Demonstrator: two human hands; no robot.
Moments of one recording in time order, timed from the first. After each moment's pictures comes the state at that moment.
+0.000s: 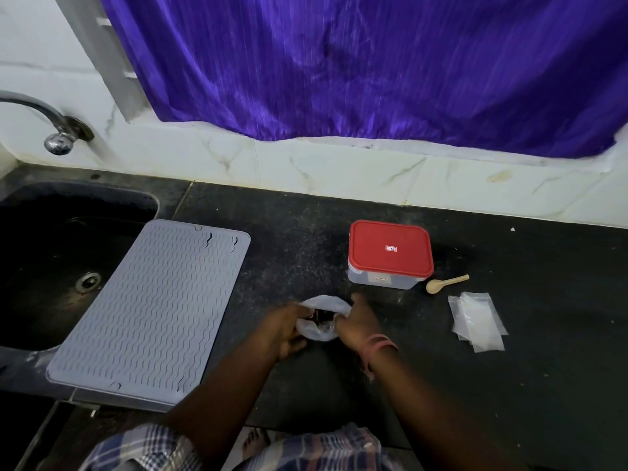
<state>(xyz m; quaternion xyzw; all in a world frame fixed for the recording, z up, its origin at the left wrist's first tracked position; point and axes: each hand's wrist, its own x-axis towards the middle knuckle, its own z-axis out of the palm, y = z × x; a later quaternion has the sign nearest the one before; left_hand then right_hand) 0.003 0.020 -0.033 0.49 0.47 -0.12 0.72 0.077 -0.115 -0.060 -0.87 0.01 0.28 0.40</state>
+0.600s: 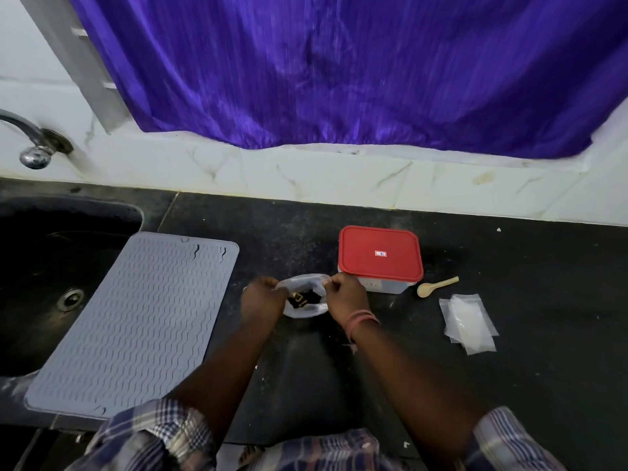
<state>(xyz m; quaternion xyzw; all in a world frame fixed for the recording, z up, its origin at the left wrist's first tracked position) 0.042 0.060 -0.027 0.76 0.45 0.00 0.47 0.124 -0.089 -0.057 -0.89 -0.06 0.17 0.43</state>
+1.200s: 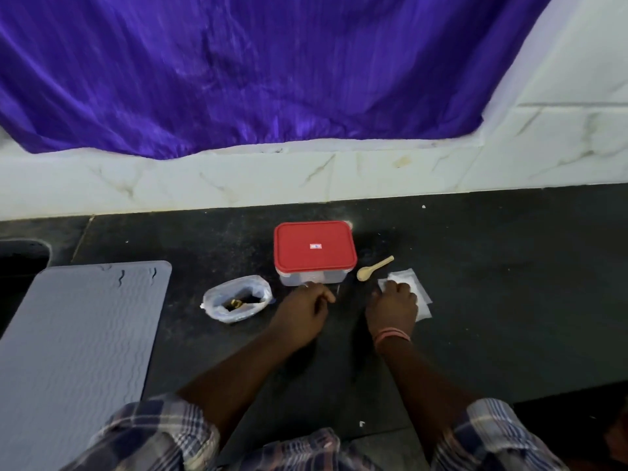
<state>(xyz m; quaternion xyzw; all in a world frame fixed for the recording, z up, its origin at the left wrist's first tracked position) 0.074 -0.067 -0.024 0.91 -0.03 -0.03 0.41 0.136 -0.259 -0.078 -0.98 0.10 -0.07 0.12</state>
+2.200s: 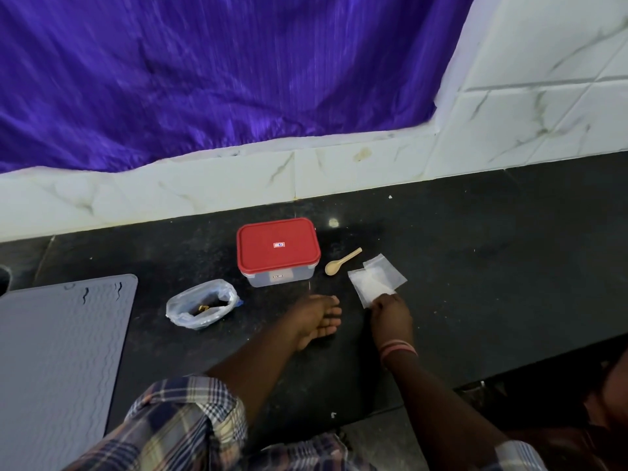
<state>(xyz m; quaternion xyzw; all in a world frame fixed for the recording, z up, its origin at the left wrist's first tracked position) 0.098 -0.163 -0.026 0.59 0.26 -0.31 0.69 0.113 -0.343 -0.080 -0.97 0.11 0.01 0.23</state>
